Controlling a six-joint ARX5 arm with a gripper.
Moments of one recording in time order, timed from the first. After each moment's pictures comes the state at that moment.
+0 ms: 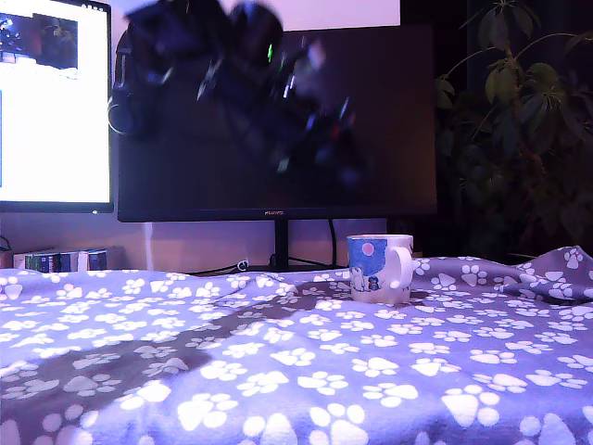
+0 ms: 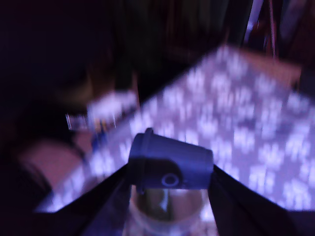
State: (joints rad) arm -0.58 2.07 1.76 -0.18 0.41 0.19
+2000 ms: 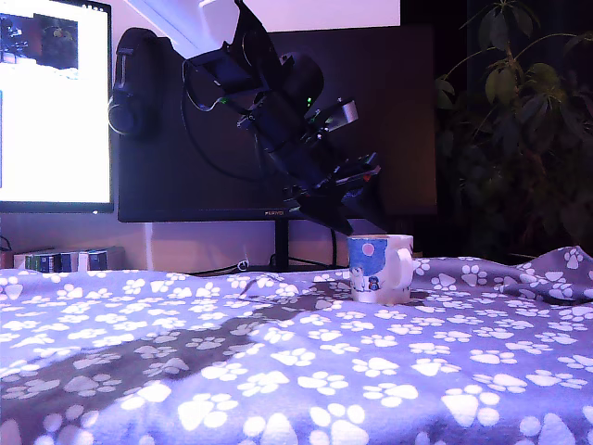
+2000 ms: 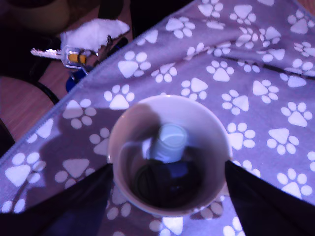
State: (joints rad) arm -0.61 2.32 2.05 -0.50 0.33 0.19
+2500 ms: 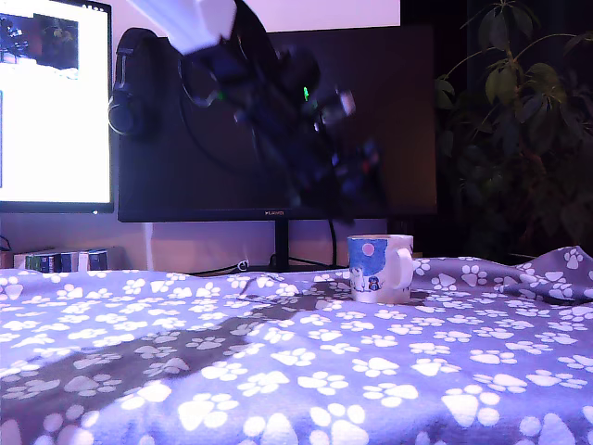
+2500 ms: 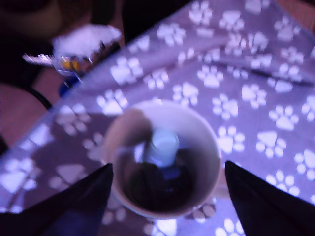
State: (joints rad) arm -0.60 2.29 2.05 -0.49 0.37 0.19
